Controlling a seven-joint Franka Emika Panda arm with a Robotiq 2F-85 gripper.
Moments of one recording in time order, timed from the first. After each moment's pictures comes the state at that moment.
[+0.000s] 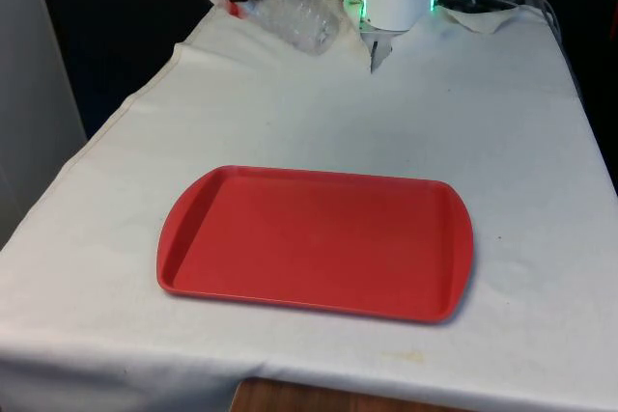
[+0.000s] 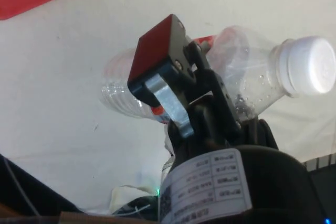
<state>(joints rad) 0.15 0.48 -0.46 -1.43 0.05 1.75 0.95</state>
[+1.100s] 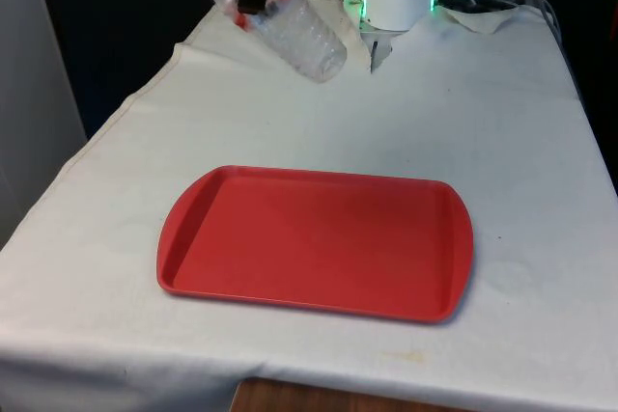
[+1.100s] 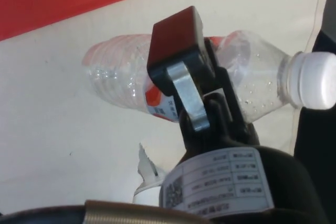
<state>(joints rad) 0.18 0.56 -0.40 -1.30 -0.09 1.77 1.15</state>
